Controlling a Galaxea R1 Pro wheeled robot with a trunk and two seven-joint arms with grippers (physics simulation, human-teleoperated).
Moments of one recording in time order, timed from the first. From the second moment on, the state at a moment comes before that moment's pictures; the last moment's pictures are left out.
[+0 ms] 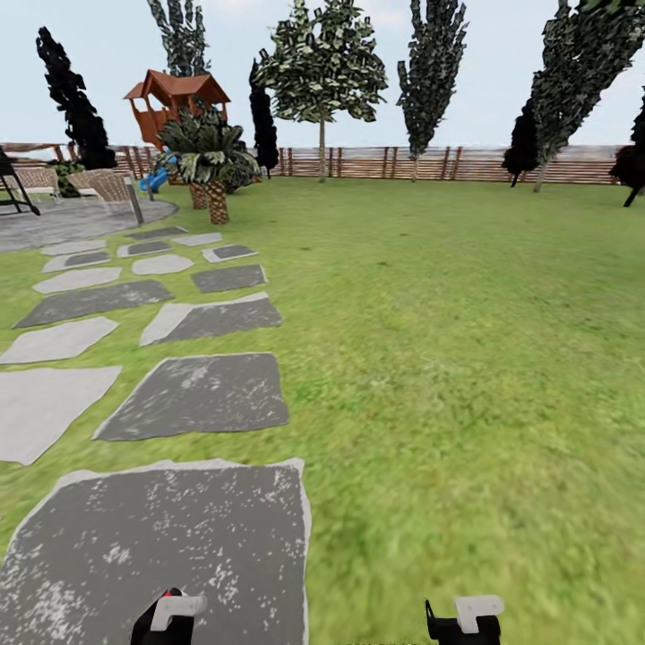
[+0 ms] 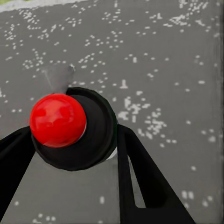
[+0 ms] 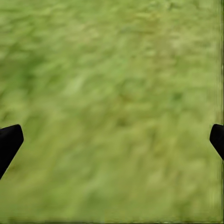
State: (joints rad) left arm -0.32 0.07 0.02 -0.28 -0.06 -0.41 0.07; right arm -0.16 -0.06 0.14 -0.62 -0.01 -0.25 -0.17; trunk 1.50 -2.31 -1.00
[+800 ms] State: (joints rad) left arm -0.32 0.07 0.02 -0.28 -0.06 -0.40 0.07; right arm -0.16 -0.06 0.14 -0.62 -0.01 -0.25 -0.17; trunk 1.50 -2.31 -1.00
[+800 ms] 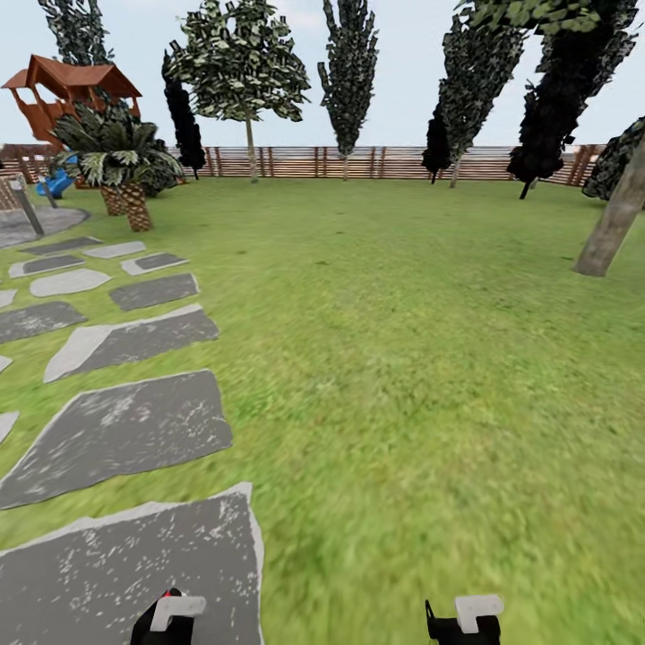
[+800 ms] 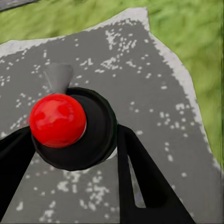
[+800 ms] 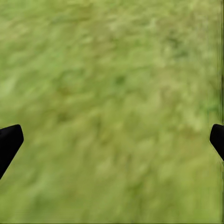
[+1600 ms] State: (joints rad) left arm -0.32 0.07 0.02 -0.28 -0.06 -0.40 0.07; right arm -0.16 -0.06 0.14 -0.61 -0.01 -0.25 -0.17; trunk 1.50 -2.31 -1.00
